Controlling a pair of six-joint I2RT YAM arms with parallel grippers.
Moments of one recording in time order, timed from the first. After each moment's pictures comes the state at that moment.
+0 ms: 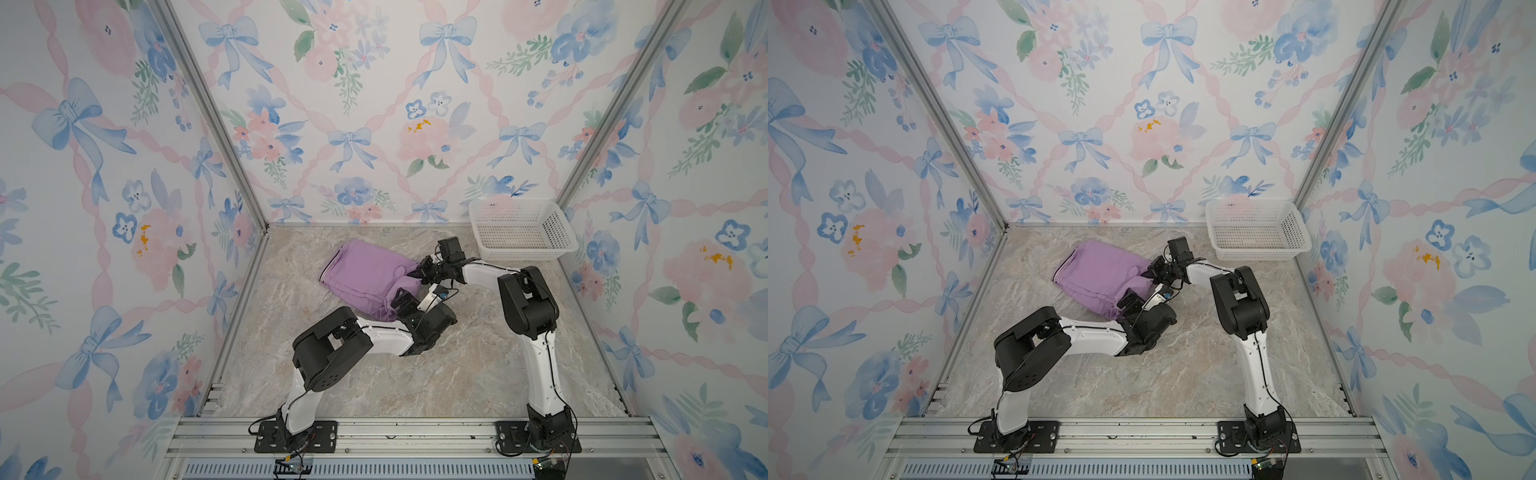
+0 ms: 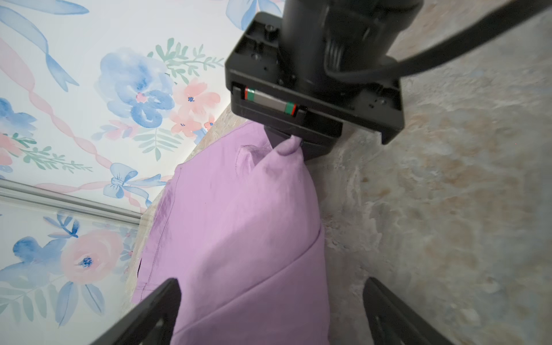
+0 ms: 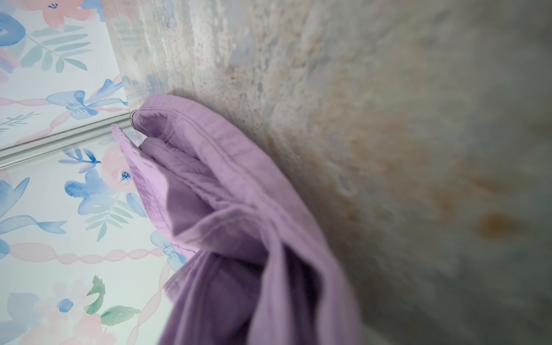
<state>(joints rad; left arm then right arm) -1.00 1.99 1.12 0.08 -1.00 0.13 0.39 2.30 1.59 -0.11 -0.62 1.20</state>
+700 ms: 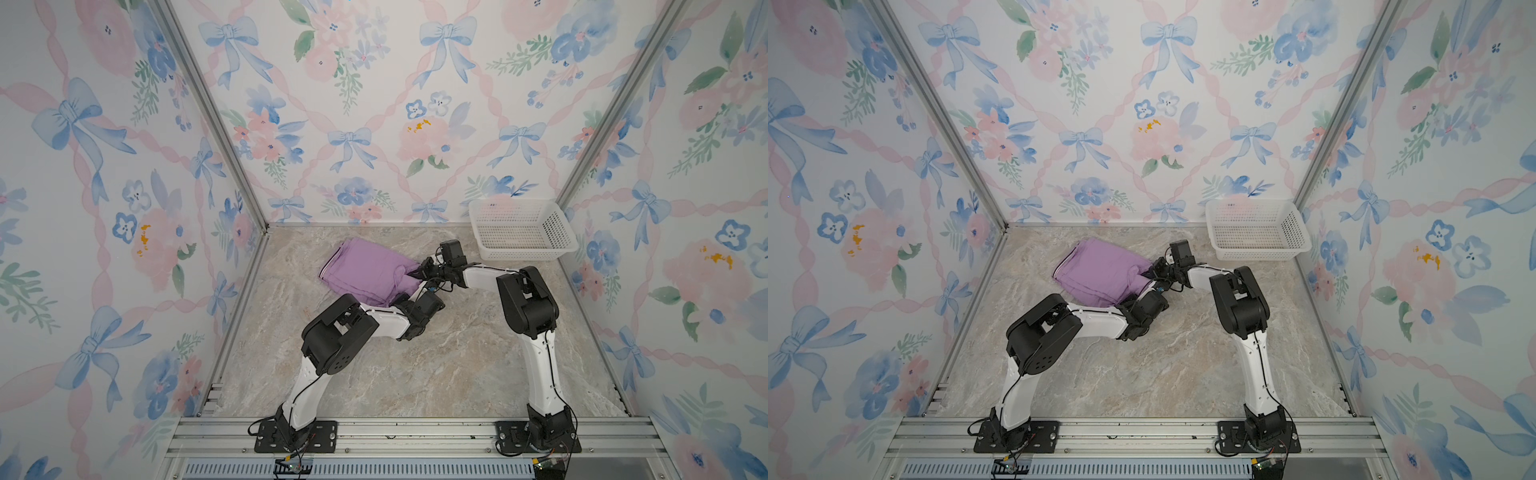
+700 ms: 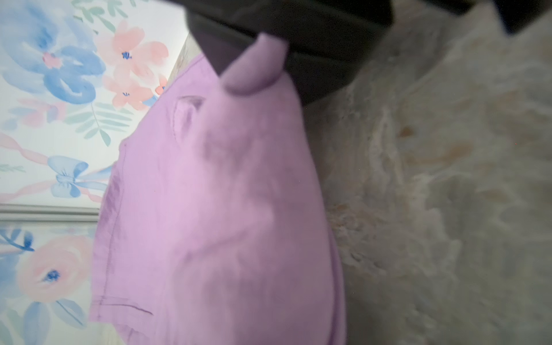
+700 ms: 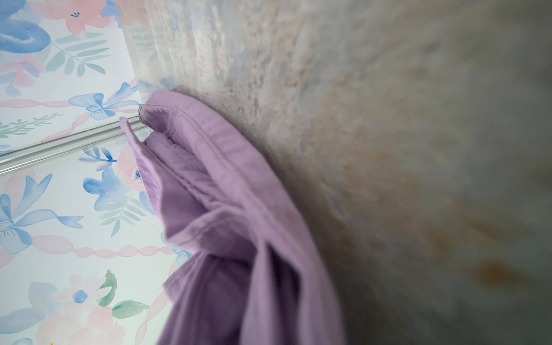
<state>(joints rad) -0.86 2.10 1.20 -0.03 -0.79 0.19 0.39 2.31 1.53 0.03 -0.64 1.24</state>
